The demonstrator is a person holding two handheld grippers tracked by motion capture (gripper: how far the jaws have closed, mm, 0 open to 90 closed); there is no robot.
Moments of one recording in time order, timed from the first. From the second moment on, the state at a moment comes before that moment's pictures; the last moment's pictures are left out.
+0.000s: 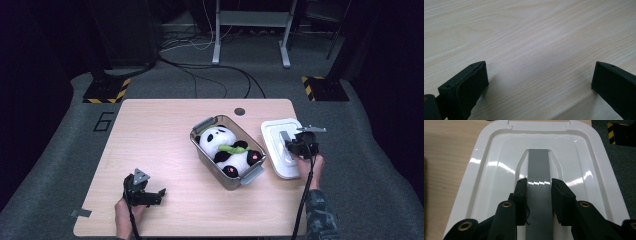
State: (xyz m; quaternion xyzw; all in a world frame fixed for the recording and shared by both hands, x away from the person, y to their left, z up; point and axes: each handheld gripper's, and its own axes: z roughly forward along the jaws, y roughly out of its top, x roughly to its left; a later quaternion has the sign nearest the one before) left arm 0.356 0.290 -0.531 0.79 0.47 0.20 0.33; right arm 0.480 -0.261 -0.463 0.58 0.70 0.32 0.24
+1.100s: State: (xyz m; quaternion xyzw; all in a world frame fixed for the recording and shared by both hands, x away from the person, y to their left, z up) left arm 0.356 0.290 -0.531 0.79 0.48 0.20 0.33; right arm 0.456 -0.250 -0.382 0.55 0.71 0.36 0.27
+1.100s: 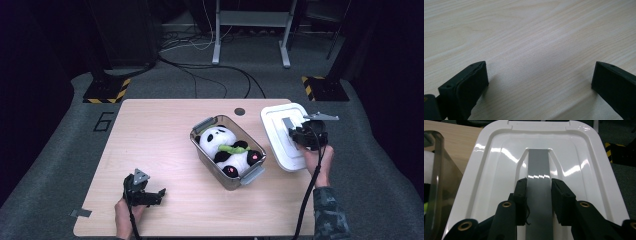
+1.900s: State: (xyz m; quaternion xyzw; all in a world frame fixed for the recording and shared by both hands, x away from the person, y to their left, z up) left arm 0.356 0.290 -0.531 0.79 0.48 0.20 0.33; right arm 0.441 -0.195 -0.336 0.48 0.73 0.41 0.26
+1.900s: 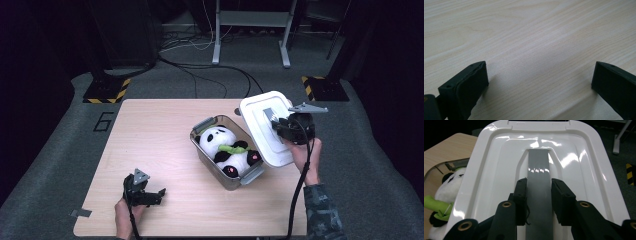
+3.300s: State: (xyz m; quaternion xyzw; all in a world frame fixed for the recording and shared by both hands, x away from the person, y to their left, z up) left arm 0.356 0.290 -0.531 0.79 0.48 0.20 0.33; right arm 0.454 -0.072 -0.363 0.40 0.82 0.37 0.15
